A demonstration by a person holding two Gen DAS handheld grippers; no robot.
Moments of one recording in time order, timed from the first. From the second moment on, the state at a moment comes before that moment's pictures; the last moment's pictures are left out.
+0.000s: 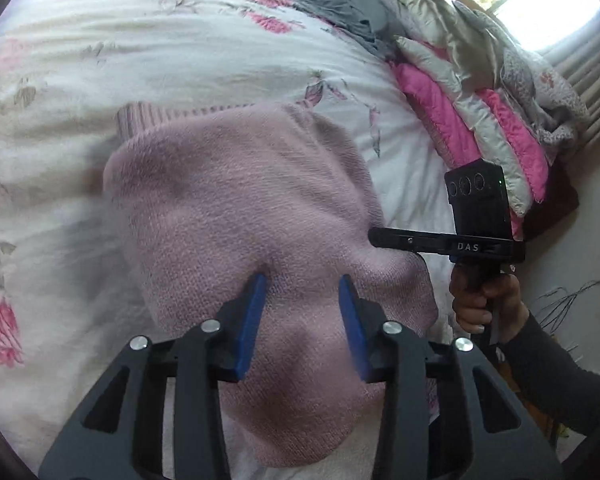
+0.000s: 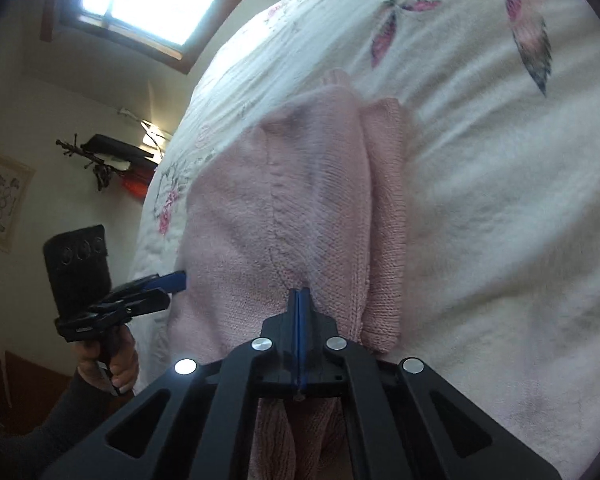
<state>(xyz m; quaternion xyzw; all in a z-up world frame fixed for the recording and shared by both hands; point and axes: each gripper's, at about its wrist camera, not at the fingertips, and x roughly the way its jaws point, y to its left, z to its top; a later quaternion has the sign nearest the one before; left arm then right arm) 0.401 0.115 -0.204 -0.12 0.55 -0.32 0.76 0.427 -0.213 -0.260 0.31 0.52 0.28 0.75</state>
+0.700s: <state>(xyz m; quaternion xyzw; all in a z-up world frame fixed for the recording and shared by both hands) 0.325 0.115 -0.180 -0.13 0.53 -0.32 0.77 0.354 -0.212 -0.212 0.28 0.50 0.29 0.77</state>
